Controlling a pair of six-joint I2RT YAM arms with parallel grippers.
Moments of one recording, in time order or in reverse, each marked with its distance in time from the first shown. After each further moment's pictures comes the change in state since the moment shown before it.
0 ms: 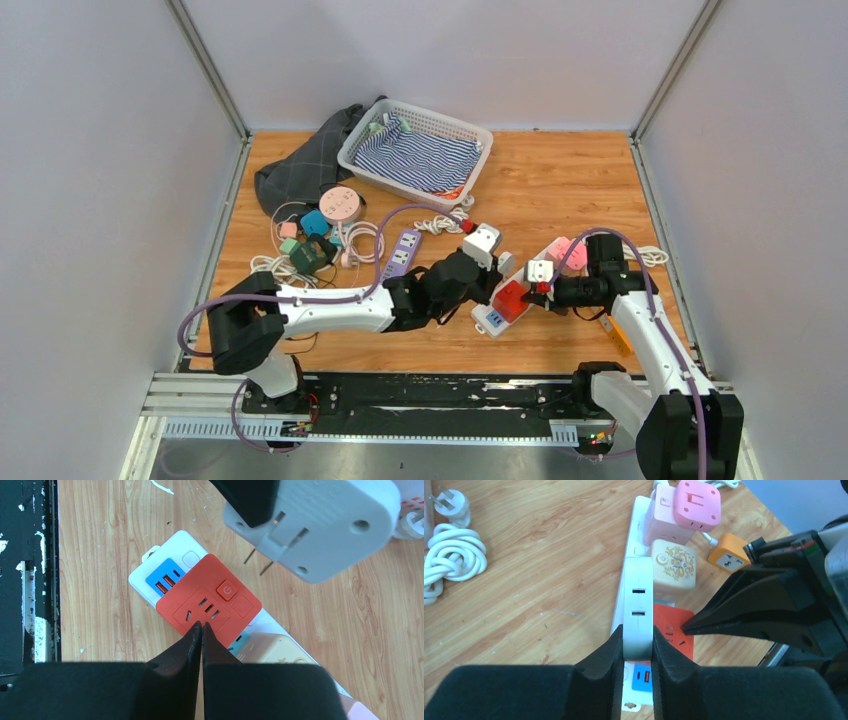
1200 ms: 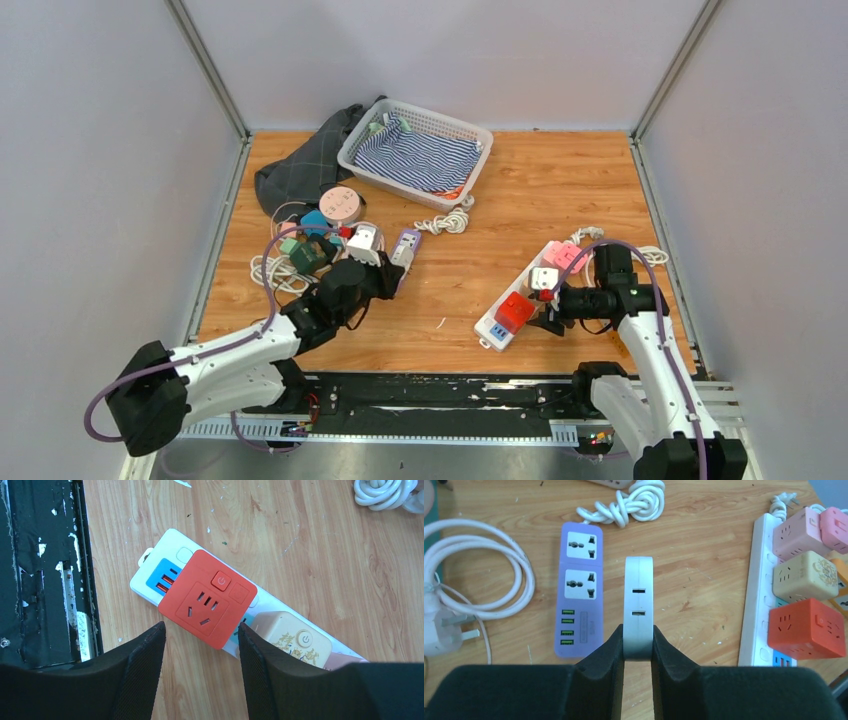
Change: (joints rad) left arm 0.336 -0.630 -0.587 -0.010 0.057 -0.045; right arm -0.012 -0.172 0.008 -0.143 0.039 0.081
